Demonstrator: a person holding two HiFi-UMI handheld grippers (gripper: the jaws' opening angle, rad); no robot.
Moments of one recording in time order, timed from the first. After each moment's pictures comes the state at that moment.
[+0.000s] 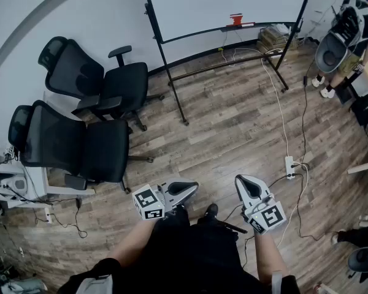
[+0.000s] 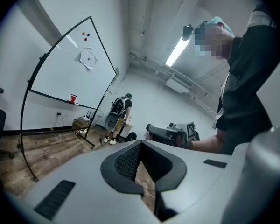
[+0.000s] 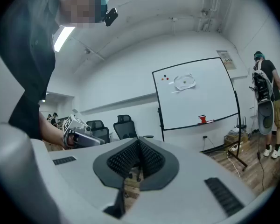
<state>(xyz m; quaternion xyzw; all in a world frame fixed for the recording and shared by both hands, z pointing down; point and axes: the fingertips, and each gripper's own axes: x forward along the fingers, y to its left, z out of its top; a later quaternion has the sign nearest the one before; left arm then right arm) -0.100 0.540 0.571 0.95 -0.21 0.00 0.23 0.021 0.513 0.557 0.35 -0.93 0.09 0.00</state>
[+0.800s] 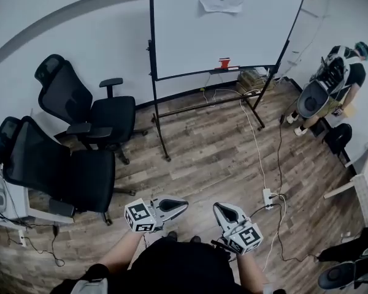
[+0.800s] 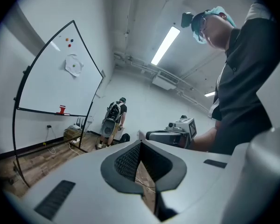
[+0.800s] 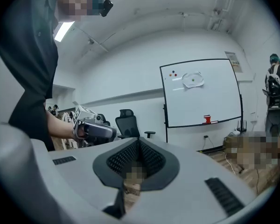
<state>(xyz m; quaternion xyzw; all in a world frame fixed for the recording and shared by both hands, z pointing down) -0.138 0.538 0.540 0.98 -0.15 -0.01 0.16 -0.045 0.537 0.550 0.35 -0.93 0.09 0.06</state>
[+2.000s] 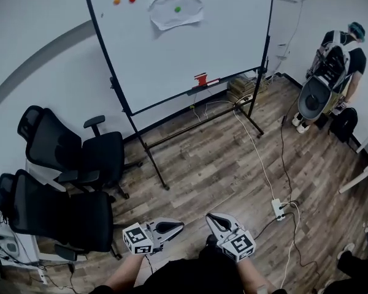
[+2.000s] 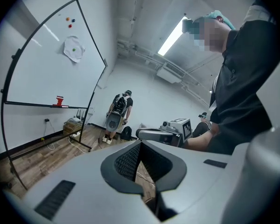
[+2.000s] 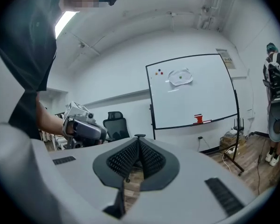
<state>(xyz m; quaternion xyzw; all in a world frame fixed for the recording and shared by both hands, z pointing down) -0.069 0.408 0.574 0.97 -0.14 0.04 0.19 0.011 0.382 0.589 0.37 -0.93 0.08 0.02</state>
